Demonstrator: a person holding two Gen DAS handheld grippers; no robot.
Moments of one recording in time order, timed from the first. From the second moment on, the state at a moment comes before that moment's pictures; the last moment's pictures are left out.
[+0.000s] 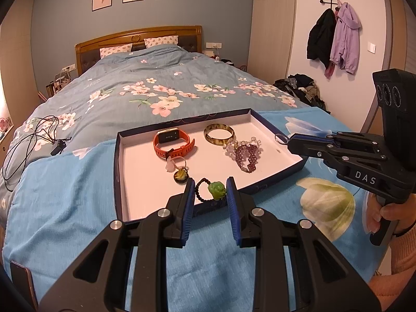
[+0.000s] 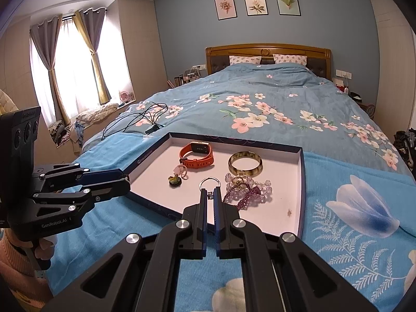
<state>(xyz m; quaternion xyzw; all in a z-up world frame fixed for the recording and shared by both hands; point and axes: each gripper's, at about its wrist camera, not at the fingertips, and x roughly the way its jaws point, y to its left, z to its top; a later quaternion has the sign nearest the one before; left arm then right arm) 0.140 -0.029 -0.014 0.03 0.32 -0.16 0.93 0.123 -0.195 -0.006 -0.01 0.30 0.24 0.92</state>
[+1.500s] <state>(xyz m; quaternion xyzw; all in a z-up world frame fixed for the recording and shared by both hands) 0.177 -0.026 -0.022 0.02 0.33 -0.15 0.93 0.155 -0.189 -0.018 -0.01 0.32 0.24 0.92</state>
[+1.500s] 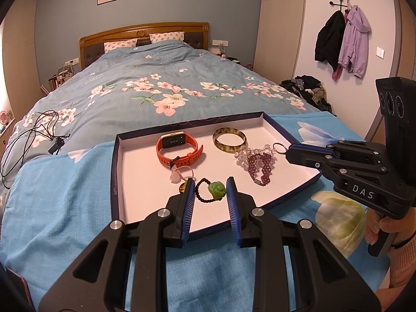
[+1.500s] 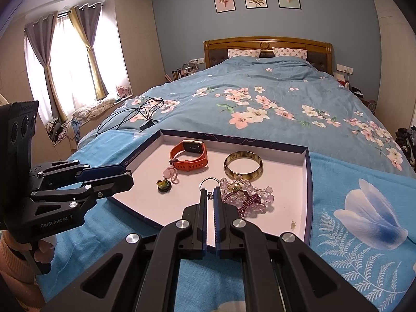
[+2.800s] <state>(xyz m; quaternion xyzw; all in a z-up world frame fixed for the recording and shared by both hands) 0.204 -0.028 -0.043 0.01 0.36 -0.14 0.92 0.169 -0.191 -0.038 -0.01 0.34 0.23 0.91</state>
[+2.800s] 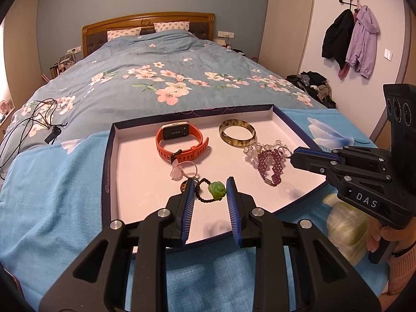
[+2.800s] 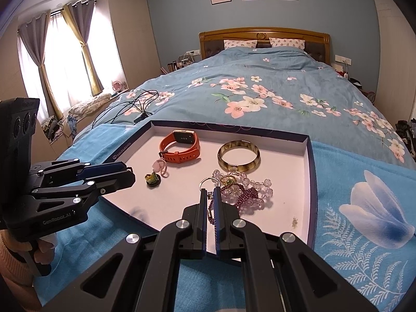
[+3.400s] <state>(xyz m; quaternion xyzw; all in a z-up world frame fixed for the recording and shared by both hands) 0.214 -0.029 -0.053 0.00 0.37 -0.13 0.92 0.173 -0.190 -0.044 0.00 0.35 0.22 0.91</state>
